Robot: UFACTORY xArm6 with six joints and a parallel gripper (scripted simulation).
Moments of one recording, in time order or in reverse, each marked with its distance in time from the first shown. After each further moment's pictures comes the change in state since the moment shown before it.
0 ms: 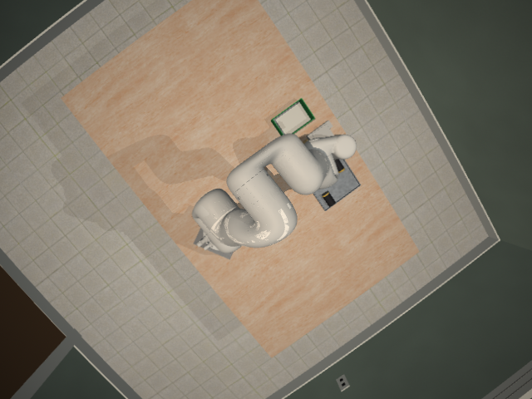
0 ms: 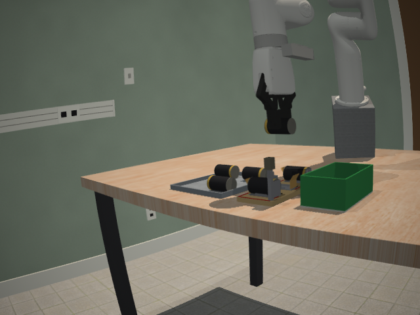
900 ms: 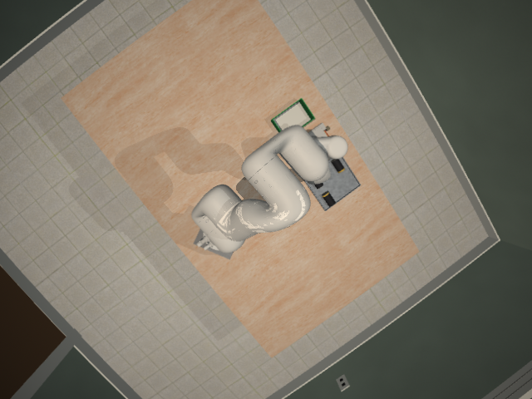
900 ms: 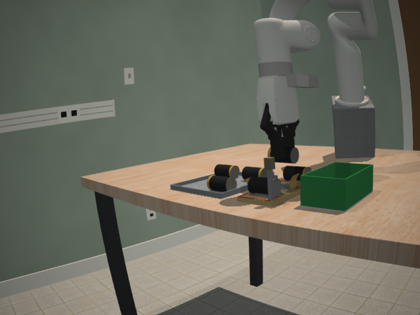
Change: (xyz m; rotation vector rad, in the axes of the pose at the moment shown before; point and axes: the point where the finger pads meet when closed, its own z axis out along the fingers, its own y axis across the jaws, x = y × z) arm 0.000 -0.005 0.062 0.008 -0.005 0.002
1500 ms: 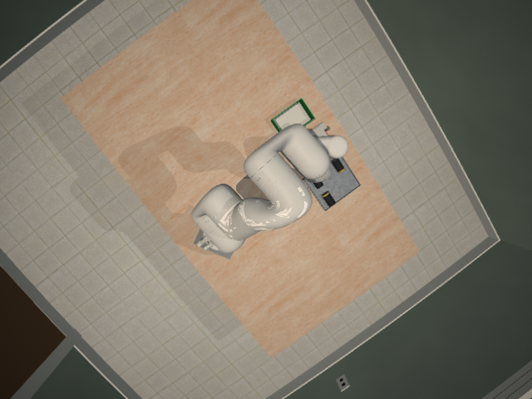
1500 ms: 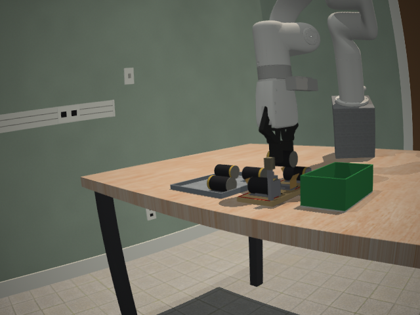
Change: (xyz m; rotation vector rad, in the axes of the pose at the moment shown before) arm 0.001 0.006 0.007 -0.009 0.005 -0.001
